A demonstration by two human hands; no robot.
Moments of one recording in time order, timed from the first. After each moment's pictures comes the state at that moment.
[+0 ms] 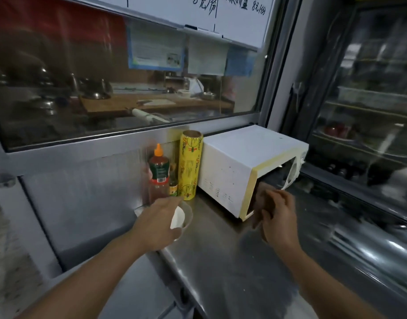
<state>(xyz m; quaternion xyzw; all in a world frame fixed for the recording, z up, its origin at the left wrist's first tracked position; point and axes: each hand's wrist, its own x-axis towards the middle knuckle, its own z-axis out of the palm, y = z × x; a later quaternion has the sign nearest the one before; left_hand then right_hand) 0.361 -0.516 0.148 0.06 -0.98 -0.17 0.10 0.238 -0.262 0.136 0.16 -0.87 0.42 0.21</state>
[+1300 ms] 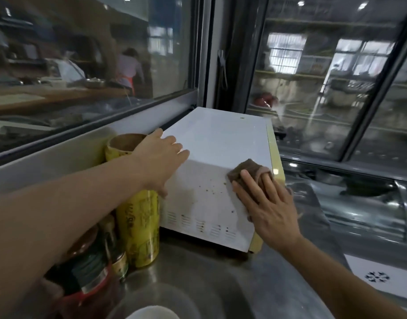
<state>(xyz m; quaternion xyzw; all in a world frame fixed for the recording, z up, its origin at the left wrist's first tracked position) -0.025 -0.617 0.172 -0.30 -0.88 0.33 0.14 0.044 -0.356 0.049 0.15 -0.88 -0.21 0.39</state>
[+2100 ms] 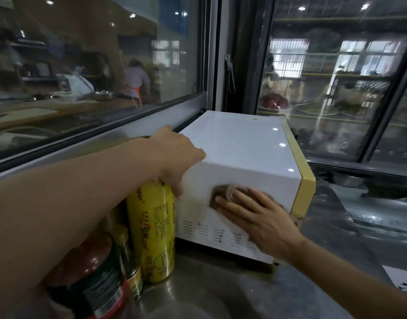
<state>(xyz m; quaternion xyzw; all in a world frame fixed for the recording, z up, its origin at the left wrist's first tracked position) -0.039 -0.616 0.189 -0.30 -0.90 0.31 0.06 0.016 -0.396 0.037 0.27 -0.86 -0.30 0.30</state>
